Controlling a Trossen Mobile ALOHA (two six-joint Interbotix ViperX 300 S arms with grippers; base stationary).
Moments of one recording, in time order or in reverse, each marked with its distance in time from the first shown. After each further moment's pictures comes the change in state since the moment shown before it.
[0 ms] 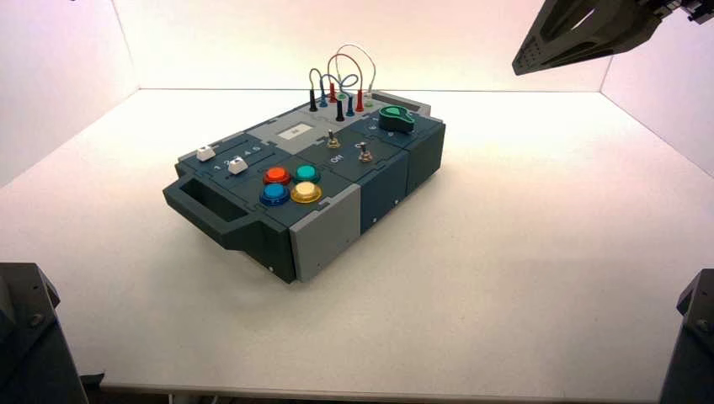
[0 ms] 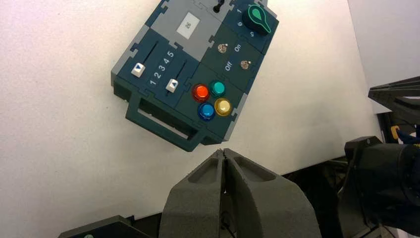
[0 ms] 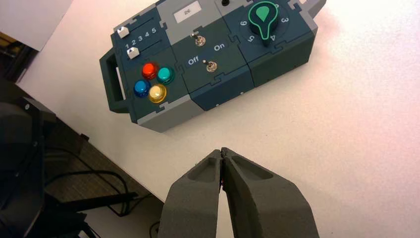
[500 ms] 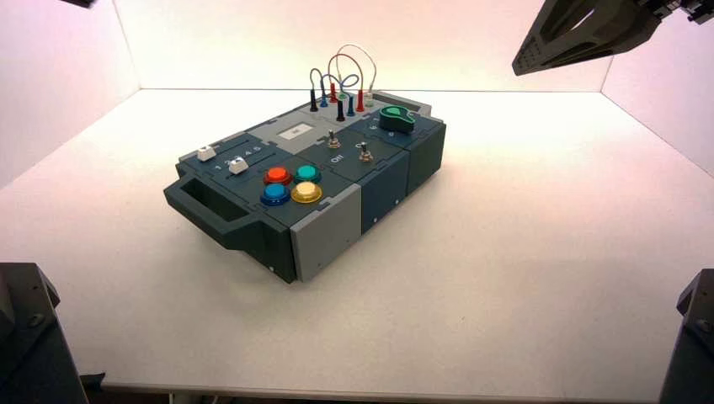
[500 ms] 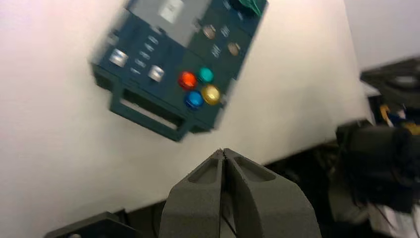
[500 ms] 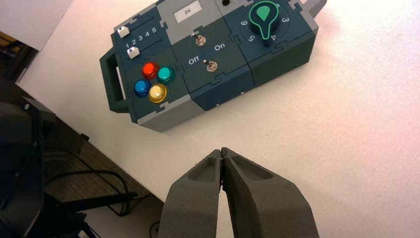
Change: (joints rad) left arm -0.091 0.071 0.000 -0.041 0.002 0.002; right arm 0.000 0.002 0.000 0.000 0.000 0.000
